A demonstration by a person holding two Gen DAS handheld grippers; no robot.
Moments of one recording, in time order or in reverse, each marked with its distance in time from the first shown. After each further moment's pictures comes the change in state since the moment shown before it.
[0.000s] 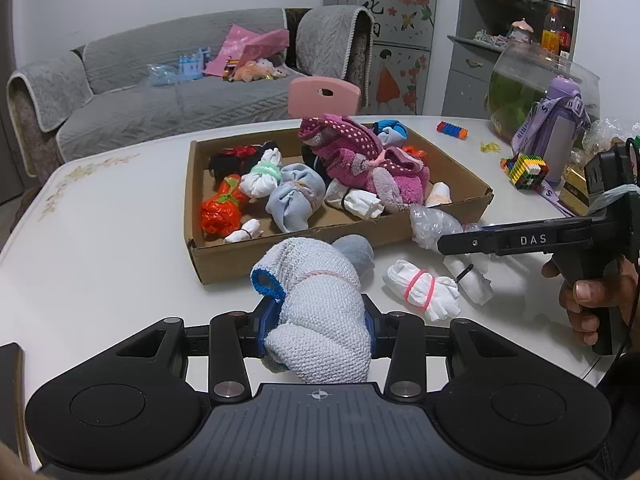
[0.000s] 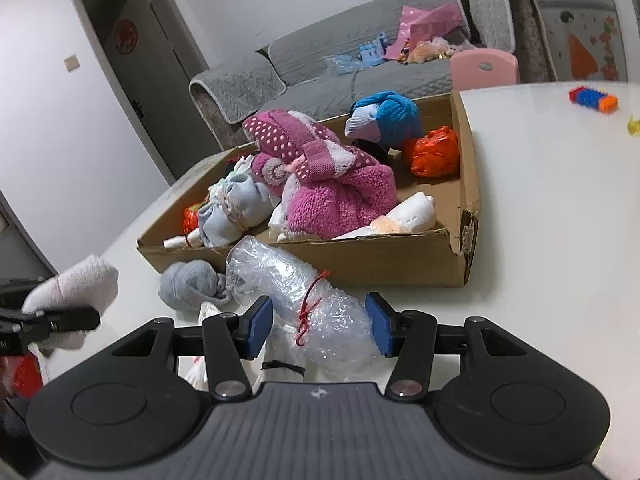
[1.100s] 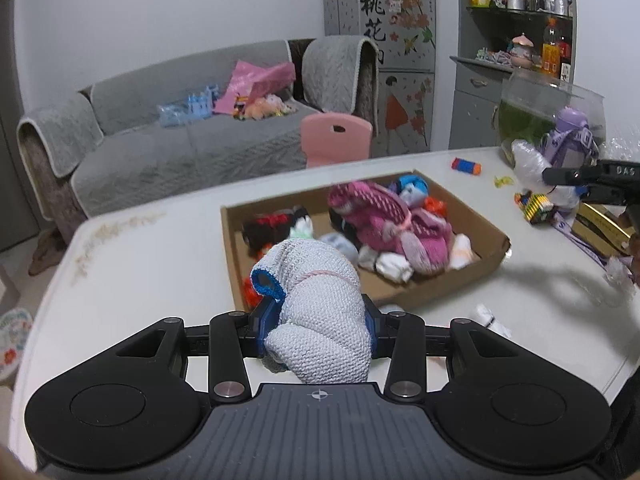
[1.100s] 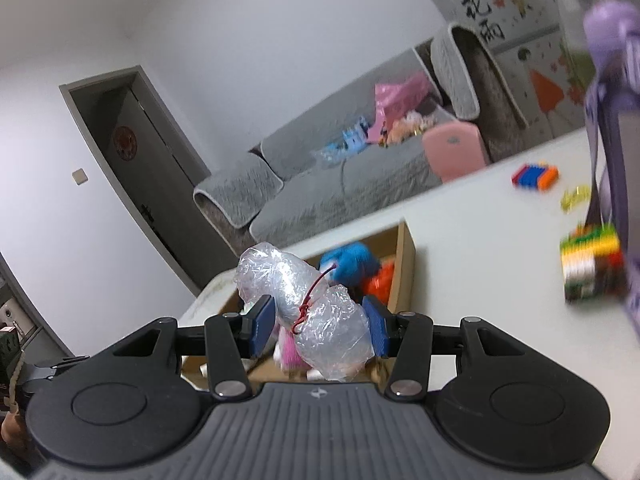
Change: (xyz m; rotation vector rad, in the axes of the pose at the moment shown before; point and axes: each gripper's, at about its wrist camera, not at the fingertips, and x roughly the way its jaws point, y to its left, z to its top) left arm -0.023 0.021 0.055 0.072 -0.081 0.051; right arm -0.086 -0.038 0.058 0.137 -0.254 0.056
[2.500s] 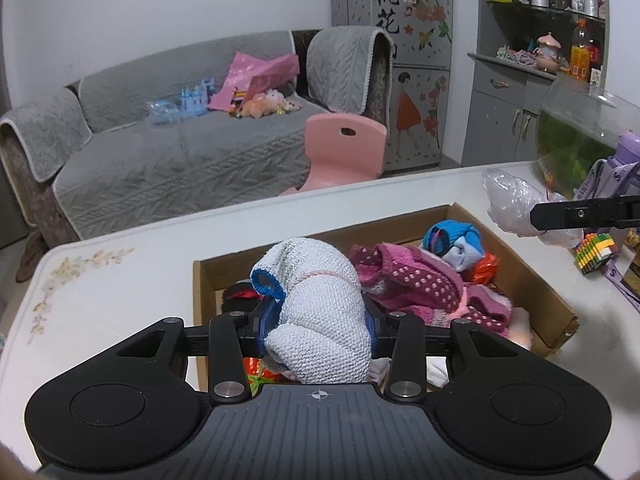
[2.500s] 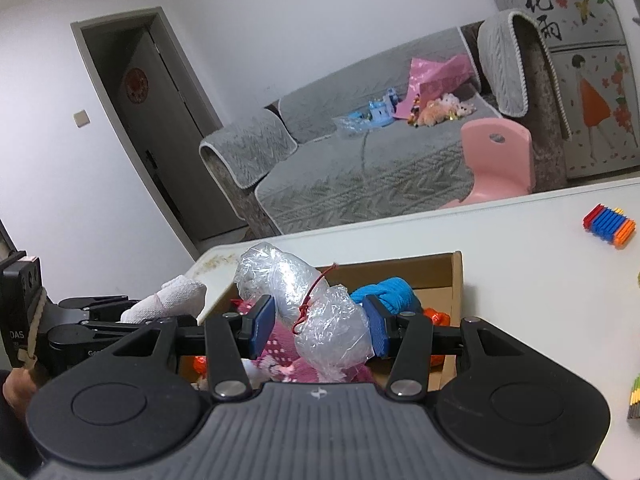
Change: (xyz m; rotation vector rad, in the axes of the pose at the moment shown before) left arm 0.124 0.011 0.060 -0.025 0.037 -0.006; right arm 0.081 0.025 0.025 -0.141 0.141 -0.001
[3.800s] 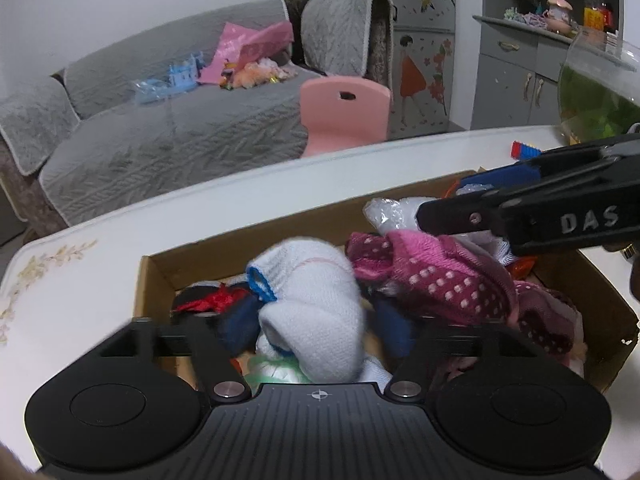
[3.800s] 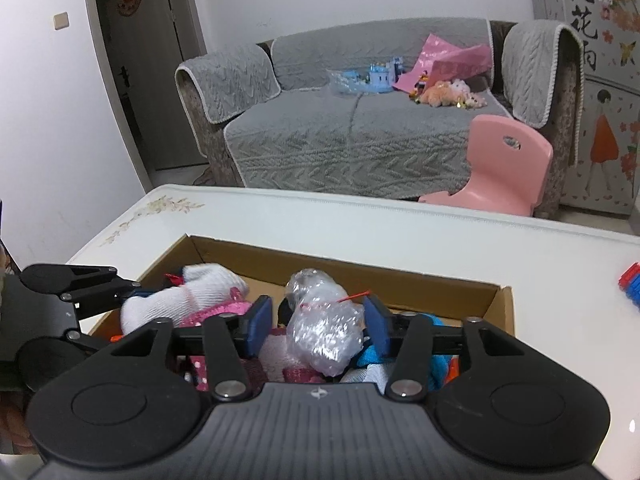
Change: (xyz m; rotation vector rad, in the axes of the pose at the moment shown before) left arm 0.069 -0.023 0.000 0.045 0.053 0.048; right arm 0.087 0.038 0.012 -0.207 0.136 -0.168
